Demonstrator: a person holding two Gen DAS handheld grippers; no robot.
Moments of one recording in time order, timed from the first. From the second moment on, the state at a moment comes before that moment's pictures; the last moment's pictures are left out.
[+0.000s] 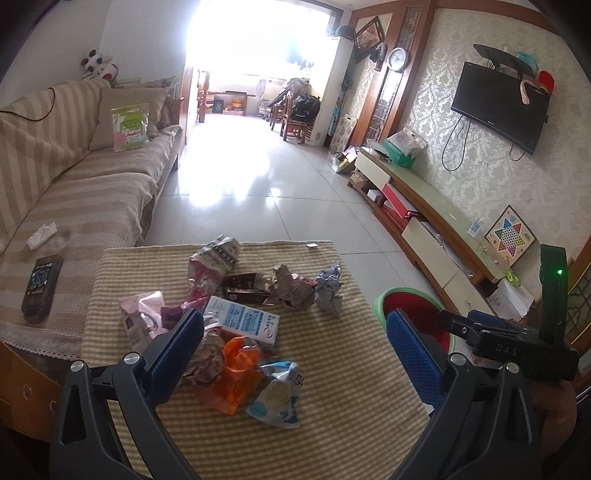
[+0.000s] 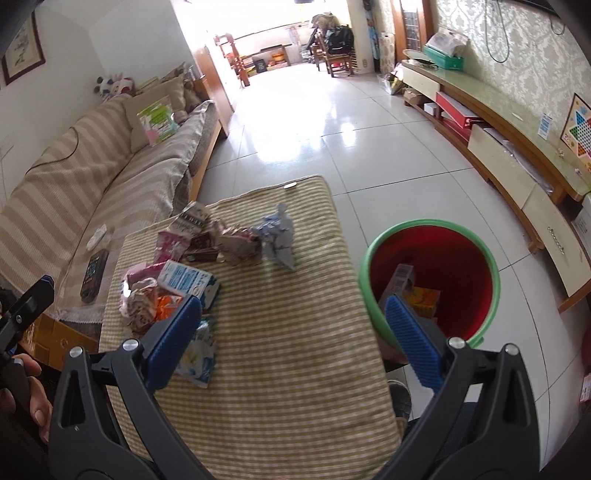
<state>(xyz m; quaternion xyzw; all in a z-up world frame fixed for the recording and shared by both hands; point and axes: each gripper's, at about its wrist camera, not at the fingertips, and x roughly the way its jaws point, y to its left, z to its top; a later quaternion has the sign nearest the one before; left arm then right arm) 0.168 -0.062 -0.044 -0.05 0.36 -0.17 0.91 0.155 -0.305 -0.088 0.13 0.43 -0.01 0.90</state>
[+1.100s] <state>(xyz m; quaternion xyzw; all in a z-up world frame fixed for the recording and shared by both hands) 0.152 0.012 -0.096 -0.06 0.42 -0.10 0.90 0.154 -0.248 -0.107 0.08 0.45 0.02 0.89</state>
